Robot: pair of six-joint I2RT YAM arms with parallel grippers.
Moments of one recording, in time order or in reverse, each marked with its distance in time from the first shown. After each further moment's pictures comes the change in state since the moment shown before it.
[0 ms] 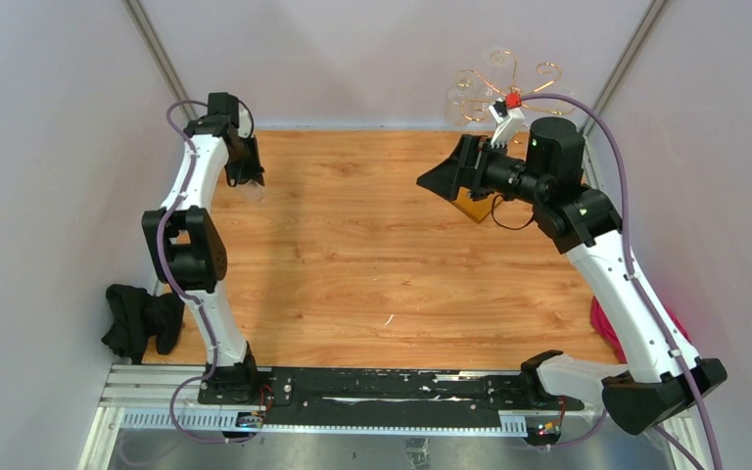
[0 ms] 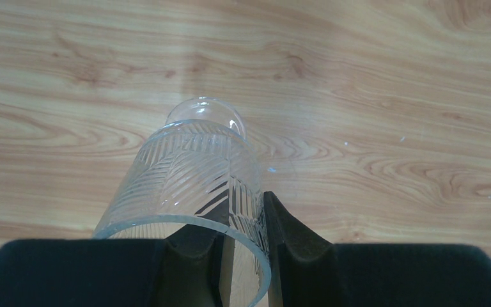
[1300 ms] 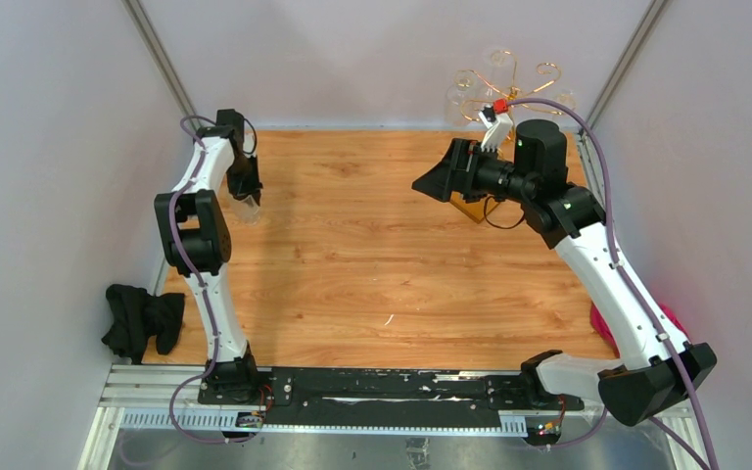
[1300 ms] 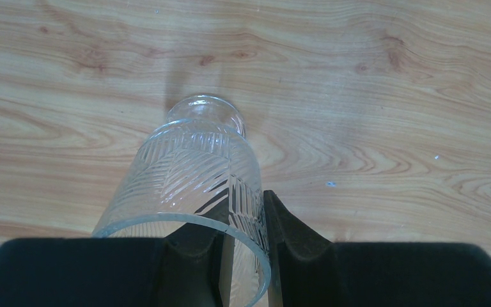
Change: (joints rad) left arm 0.042 0.196 0.060 -0.066 -0.075 0.071; right arm -0.007 0.044 -0.056 0.035 -0.010 0.008
